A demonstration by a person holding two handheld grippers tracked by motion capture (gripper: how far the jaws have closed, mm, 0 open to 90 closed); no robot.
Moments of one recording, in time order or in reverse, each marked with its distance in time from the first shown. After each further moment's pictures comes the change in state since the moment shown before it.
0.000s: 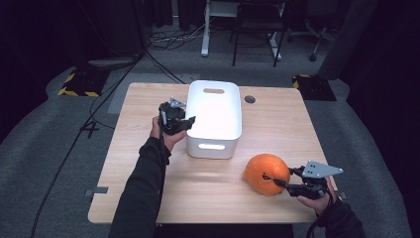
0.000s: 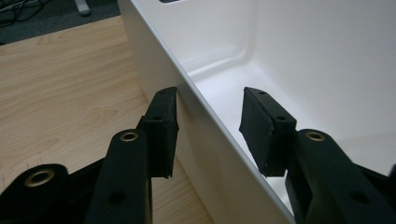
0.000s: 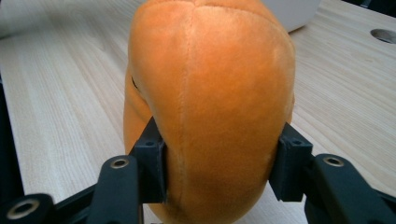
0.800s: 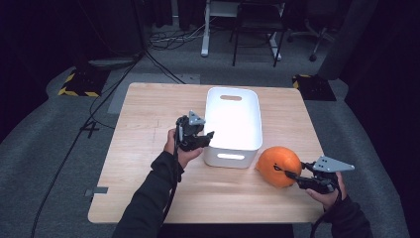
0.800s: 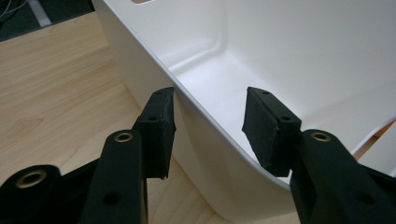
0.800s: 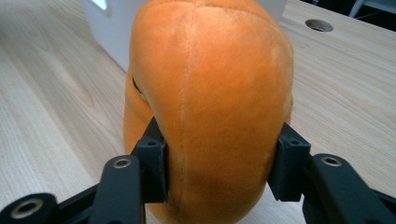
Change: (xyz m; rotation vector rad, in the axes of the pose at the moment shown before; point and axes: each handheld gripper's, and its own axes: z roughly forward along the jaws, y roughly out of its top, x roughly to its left) left arm -0.072 -0.014 -0.018 -0.004 -0.096 0.107; right arm -0.027 -0.008 -0.016 0.004 -0.136 0.046
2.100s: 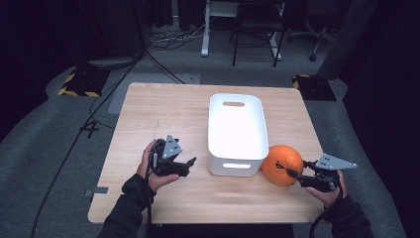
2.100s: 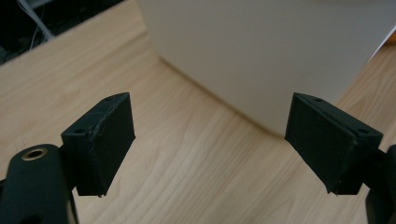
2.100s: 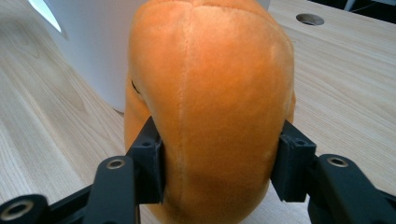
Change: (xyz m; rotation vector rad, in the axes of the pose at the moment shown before) left arm 0.020 -0.082 -0.049 0.009 0.026 0.214; right arm -0.008 -0.004 0.000 -0.009 -0.006 0.048
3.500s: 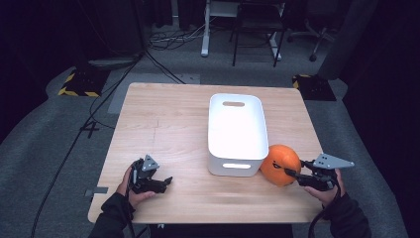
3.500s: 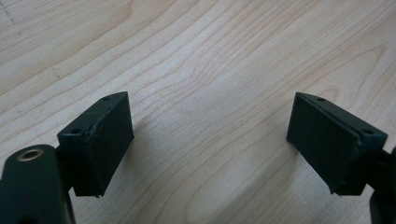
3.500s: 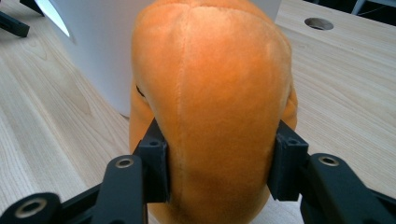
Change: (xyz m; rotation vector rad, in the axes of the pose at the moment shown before) left arm 0.025 -0.094 0.006 0.175 -0.014 -0.181; right arm 0.001 0.004 0.005 -0.001 0.024 -0.020
